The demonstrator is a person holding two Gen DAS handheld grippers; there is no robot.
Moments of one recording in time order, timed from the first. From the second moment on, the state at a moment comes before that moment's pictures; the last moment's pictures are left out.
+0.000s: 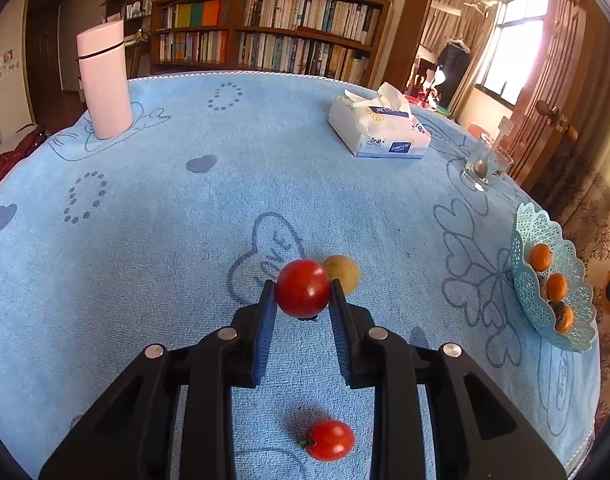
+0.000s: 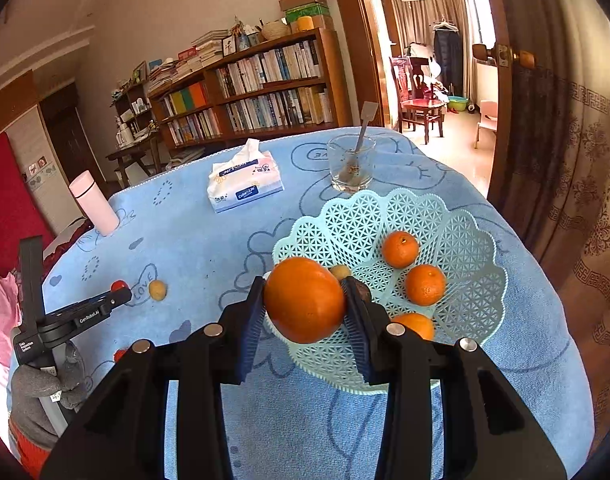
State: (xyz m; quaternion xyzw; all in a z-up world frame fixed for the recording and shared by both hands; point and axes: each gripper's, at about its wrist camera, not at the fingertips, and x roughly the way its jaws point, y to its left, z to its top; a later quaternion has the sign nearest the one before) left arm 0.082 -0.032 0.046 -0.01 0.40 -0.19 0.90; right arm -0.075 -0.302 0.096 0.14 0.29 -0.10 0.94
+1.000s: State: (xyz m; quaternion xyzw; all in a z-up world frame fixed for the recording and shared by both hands) left arm 0.033 -0.106 0.084 0.04 0.37 -0.24 0.90; right arm -0.141 -0.395 0.074 0.20 0.24 -0.22 0.92
